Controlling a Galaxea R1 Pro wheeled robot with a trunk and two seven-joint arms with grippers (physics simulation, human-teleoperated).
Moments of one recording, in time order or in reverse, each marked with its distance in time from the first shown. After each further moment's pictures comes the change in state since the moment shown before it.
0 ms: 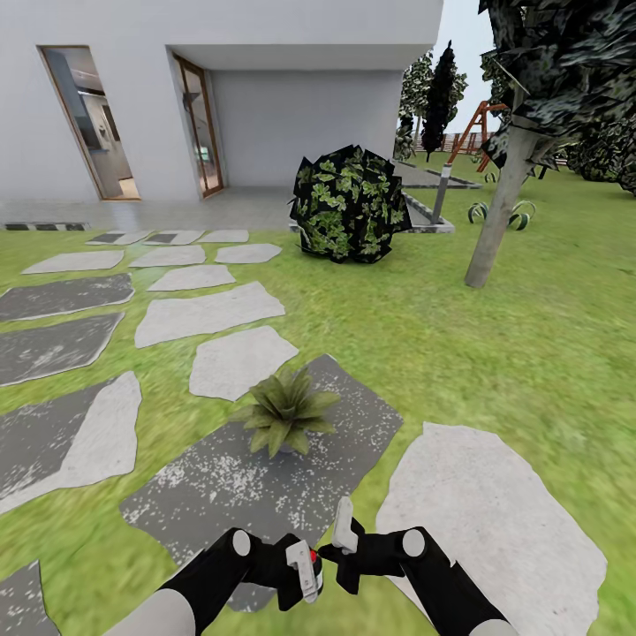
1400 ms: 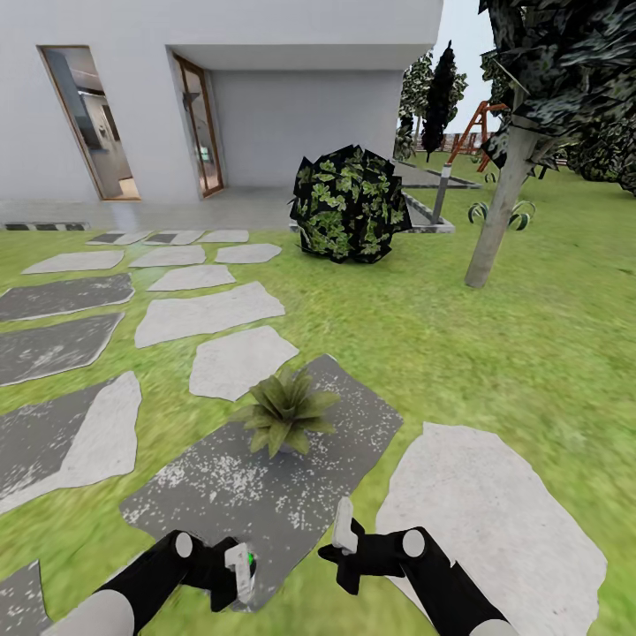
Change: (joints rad) left arm 0.001 0.202 0.001 0.014 -0.013 0.015 0.001; right arm 0.000 -0.001 0.001 0.001 0.001 0.000 0.000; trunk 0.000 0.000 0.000
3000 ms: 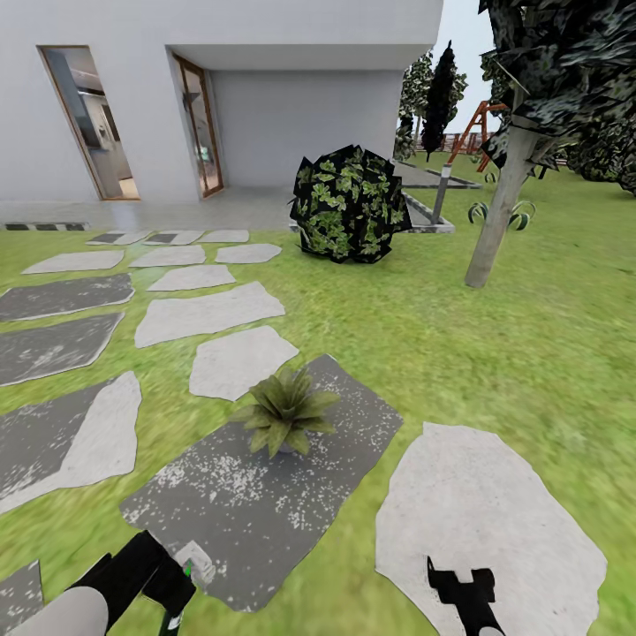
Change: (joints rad) left arm -0.025 0.072 0.145 0.086 0.131 0.529 0.164; right arm 0.046 -0.065 -0.698 0.423 -0.005 -0.216 -0.952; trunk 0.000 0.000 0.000
